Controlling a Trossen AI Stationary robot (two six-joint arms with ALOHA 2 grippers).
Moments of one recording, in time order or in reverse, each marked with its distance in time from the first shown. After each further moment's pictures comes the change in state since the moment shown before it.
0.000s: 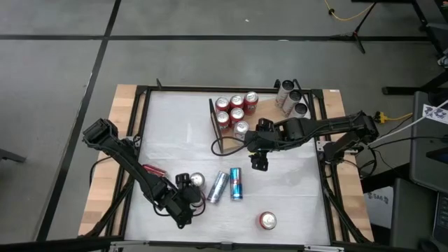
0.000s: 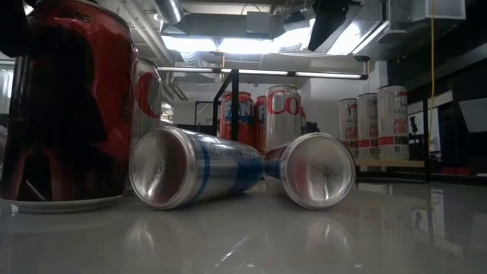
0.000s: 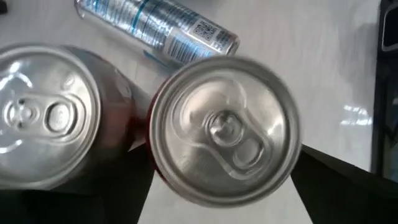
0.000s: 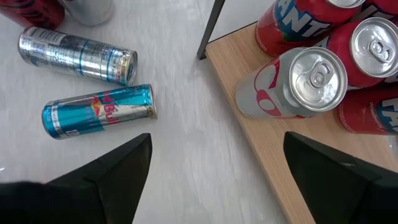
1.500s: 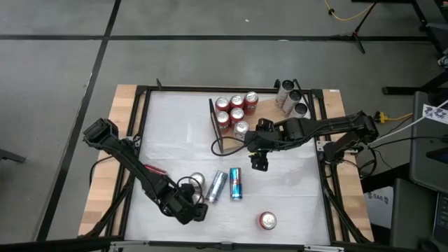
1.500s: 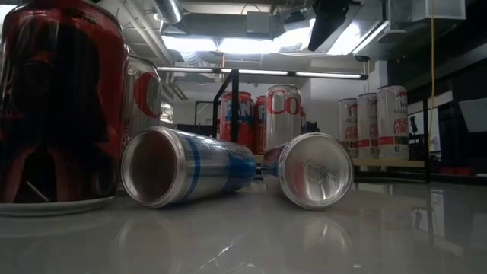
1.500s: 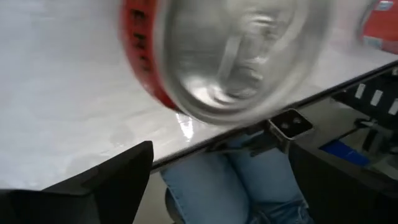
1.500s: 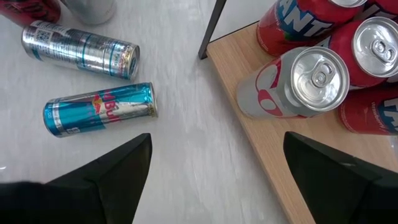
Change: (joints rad) left arm 0.025 -0.001 0.021 0.154 0.314 -1.267; right arm 0.000 0.000 0.000 0.000 -0.005 -0.001
